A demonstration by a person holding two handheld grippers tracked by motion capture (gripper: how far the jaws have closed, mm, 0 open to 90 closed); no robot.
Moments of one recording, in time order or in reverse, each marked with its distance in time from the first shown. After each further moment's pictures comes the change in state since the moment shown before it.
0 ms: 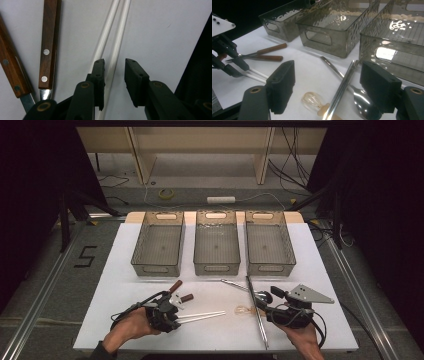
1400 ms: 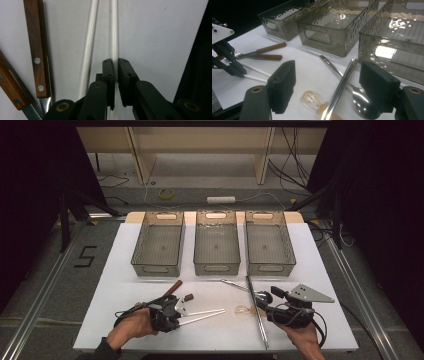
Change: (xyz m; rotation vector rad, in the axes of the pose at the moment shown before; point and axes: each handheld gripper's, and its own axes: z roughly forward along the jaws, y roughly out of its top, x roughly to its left) left arm -0.006 0.005 0.004 0.065 -0.006 0.159; right arm -0.001 0.000 0.000 0.008 -0.004 0.003
